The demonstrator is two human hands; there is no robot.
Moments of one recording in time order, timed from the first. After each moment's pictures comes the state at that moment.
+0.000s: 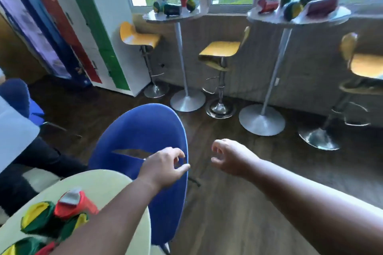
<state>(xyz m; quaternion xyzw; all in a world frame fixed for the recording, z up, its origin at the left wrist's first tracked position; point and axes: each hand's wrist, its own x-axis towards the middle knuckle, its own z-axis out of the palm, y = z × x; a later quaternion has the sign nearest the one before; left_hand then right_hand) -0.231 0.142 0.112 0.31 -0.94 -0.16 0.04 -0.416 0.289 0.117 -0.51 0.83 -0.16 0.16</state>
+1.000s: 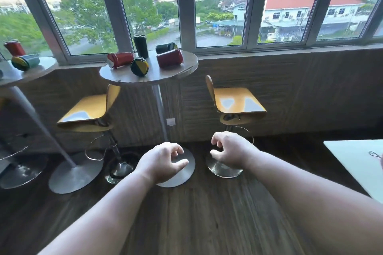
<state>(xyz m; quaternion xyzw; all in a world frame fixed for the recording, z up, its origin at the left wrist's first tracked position) -0.845 0.283 0.167 0.05 -0.98 -0.21 0.04 -0.936 0.509 0.185 -0.27 0.94 -0.19 0.05</state>
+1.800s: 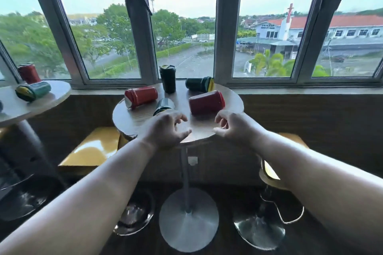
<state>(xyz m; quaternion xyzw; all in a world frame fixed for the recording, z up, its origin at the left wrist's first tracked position) -1.164 0.061 0.291 0.03 -0.96 -0.17 0.20 -1.259 0.280 0.298 -0.33 0.92 -0.23 -0.02</state>
